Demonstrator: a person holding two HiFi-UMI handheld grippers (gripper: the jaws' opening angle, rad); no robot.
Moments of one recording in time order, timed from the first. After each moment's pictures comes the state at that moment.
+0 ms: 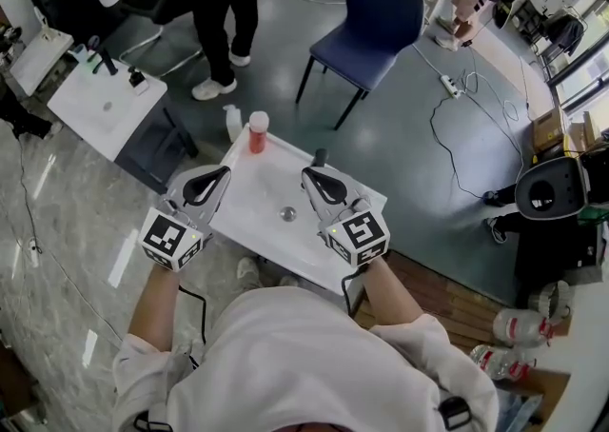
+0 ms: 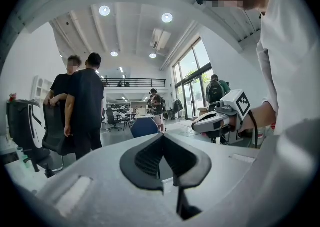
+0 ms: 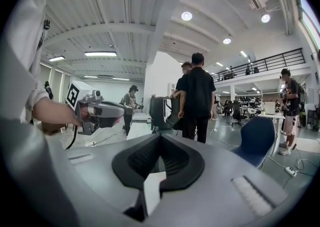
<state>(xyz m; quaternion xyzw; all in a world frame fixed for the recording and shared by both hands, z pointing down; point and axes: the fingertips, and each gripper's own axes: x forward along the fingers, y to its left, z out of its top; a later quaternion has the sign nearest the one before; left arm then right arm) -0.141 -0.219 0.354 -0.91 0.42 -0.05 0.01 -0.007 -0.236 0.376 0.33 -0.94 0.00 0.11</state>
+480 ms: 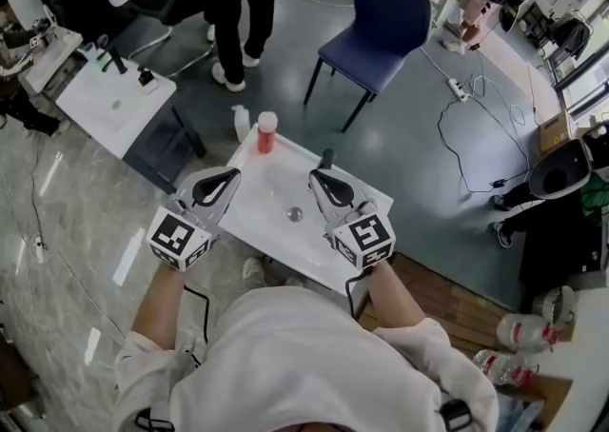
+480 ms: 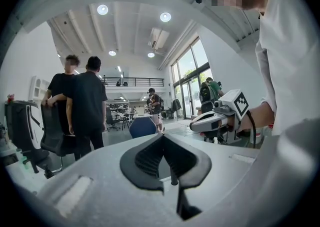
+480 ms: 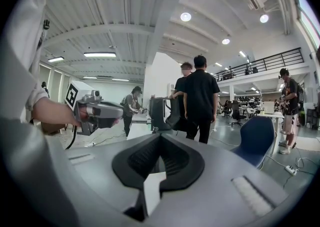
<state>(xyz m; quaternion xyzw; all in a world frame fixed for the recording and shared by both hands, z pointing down) -0.136 -0.210 0.354 -0.91 0.41 -0.05 0.01 -0.006 -0.229 0.376 0.34 -0.94 0.00 0.11</state>
